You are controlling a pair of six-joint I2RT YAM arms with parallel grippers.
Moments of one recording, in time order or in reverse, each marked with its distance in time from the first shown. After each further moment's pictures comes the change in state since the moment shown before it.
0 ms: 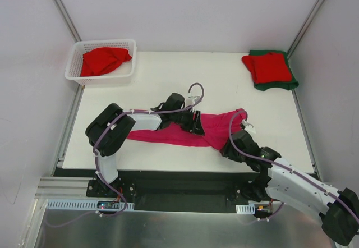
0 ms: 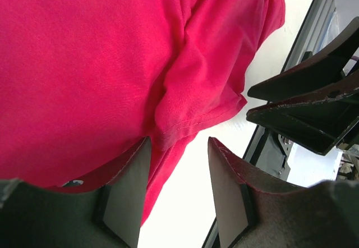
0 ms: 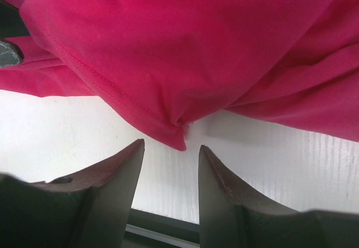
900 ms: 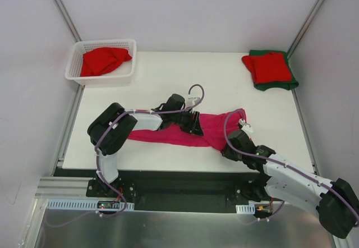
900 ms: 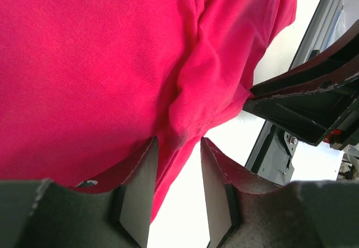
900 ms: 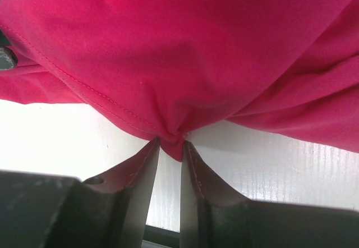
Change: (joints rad) left arm -0.002 0.024 -0.002 0.000 -0.001 0.001; right arm 0.005 0.114 -0.011 0.089 0.017 0.000
